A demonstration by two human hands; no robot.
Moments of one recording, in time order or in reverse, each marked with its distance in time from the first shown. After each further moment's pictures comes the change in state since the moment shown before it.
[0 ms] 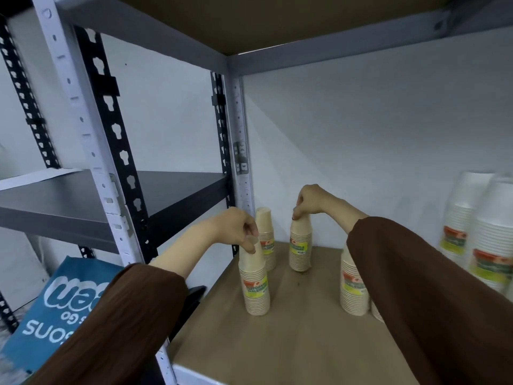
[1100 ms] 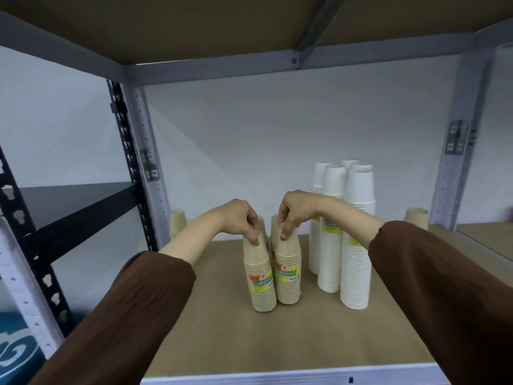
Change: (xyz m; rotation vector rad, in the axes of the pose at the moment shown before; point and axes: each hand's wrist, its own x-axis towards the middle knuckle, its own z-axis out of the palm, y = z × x) left_hand 0.023 0.154 0.035 0.004 -0.036 0.322; right_hand -0.160 0.086 -0.054 -0.103 -0.099 0.077
